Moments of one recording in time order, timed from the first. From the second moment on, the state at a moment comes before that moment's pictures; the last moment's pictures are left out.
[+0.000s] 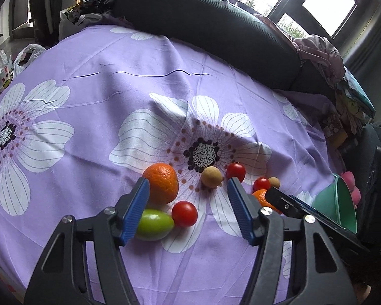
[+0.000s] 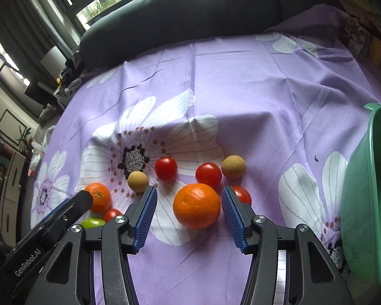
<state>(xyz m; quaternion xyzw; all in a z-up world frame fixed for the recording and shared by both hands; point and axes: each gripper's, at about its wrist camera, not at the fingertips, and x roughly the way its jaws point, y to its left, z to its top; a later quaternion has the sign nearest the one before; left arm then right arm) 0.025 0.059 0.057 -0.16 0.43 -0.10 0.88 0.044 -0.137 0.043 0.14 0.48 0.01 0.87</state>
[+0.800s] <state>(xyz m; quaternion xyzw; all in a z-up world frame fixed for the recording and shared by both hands) 0.040 0.051 0.044 -0.14 0.46 -0.10 0.87 0.033 -0.116 0.025 0.12 0.52 0.05 0.84</state>
